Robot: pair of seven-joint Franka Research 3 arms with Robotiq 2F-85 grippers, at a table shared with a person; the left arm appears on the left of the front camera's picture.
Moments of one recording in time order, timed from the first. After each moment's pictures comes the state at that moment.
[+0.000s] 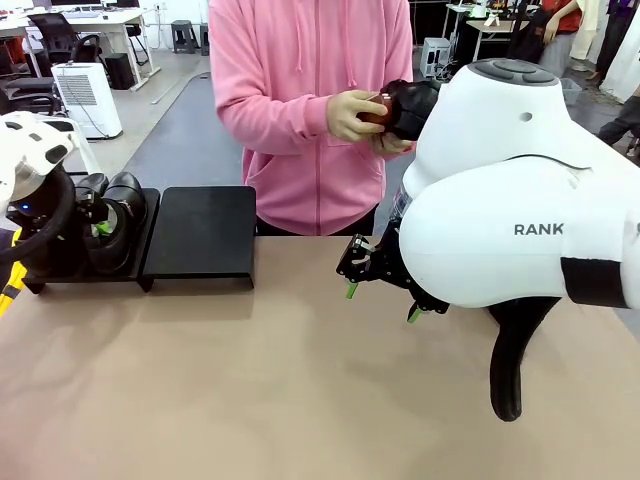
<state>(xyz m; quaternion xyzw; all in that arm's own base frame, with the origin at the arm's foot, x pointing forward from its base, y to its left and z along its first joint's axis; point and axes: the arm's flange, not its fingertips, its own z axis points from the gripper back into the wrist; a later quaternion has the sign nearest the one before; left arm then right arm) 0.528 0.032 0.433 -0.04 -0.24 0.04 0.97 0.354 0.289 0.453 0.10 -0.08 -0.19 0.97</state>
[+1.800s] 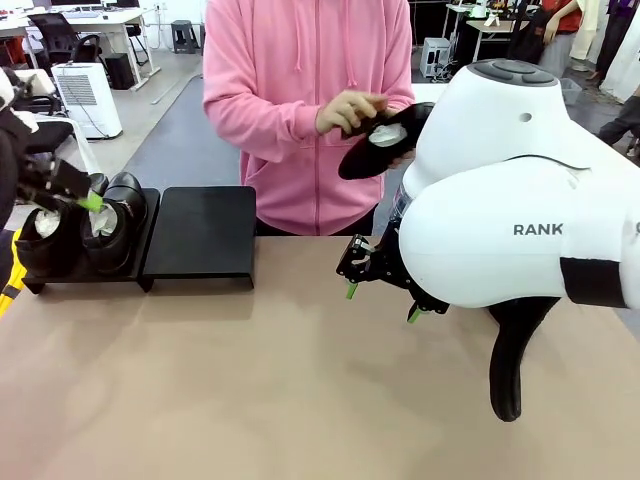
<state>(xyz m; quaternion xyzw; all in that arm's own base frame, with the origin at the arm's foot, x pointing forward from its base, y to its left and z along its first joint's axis) 0.398 -0.017 0.547 -0.11 -0.28 -0.11 0.95 0.354 0.289 0.453 0.10 -0.08 -0.19 0.97</state>
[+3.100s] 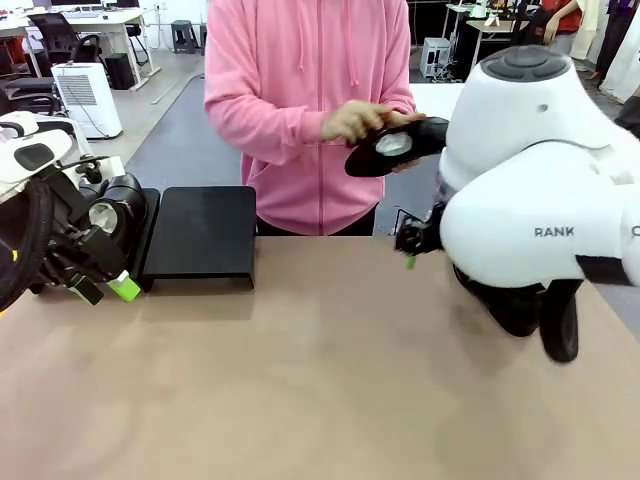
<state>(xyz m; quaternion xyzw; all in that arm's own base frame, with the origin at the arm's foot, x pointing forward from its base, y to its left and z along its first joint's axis) 0.370 -0.068 0.494 -0.22 -0.04 -0.19 0.96 0.419 0.207 0.462 -0.03 -0.18 -0.15 0.97</state>
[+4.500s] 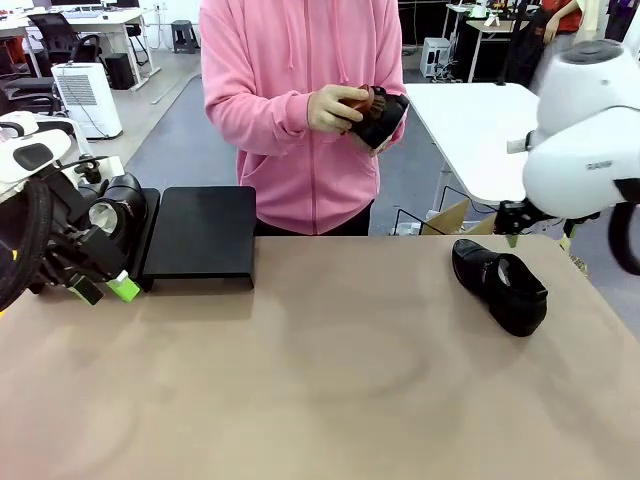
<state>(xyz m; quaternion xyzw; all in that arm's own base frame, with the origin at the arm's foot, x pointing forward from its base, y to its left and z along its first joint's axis) 0.370 -0.067 0.494 -0.22 -0.04 -0.19 0.96 0.516 0.033 0.441 -0.12 -0.12 -0.01 0.99</state>
